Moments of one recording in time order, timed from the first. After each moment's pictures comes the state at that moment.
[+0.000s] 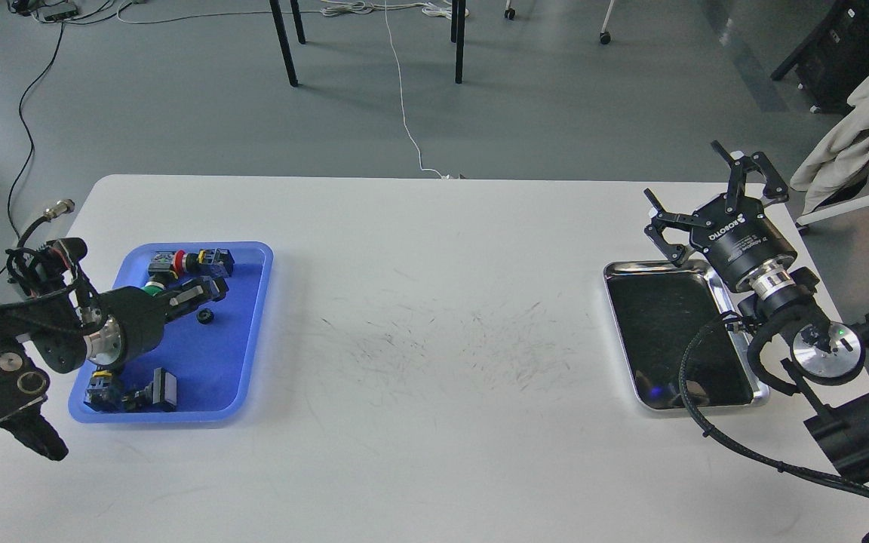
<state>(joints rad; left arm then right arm) -0.43 0.87 -0.56 -1.42 1.08 -0.10 0.08 0.44 -0.33 1.15 0.88 0.02 0.49 0.01</state>
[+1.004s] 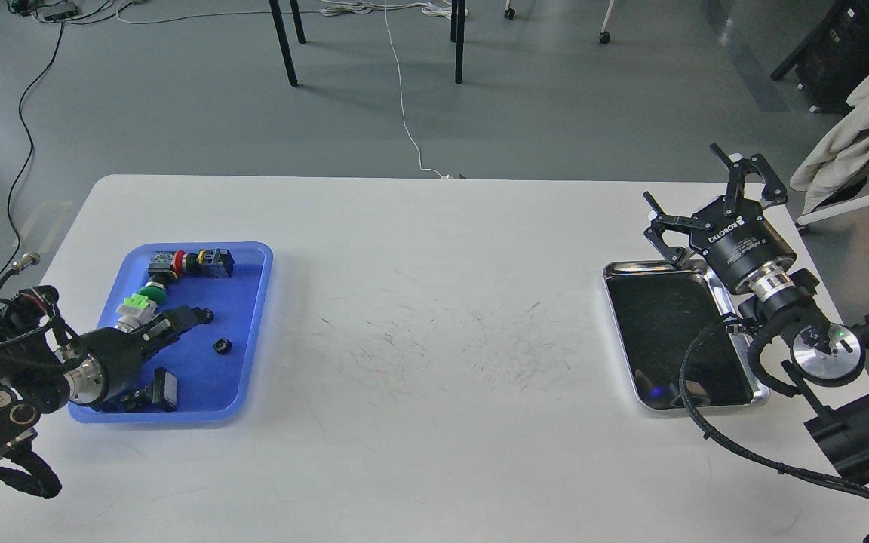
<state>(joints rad) -0.35 0.84 -0.61 -1.33 1.07 -0.06 0.06 0.44 -0.33 1.14 0.88 0.02 0.49 0.01</state>
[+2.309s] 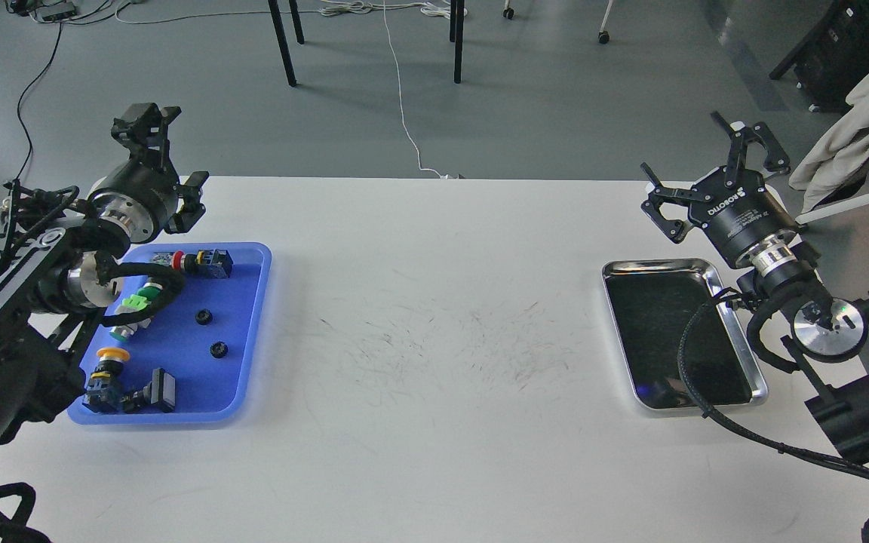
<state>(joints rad) -0.59 0.31 -1.22 -0.91 0.47 -0.03 0.02 0.47 -0.34 1.19 0.94 0.02 0.43 0.01</state>
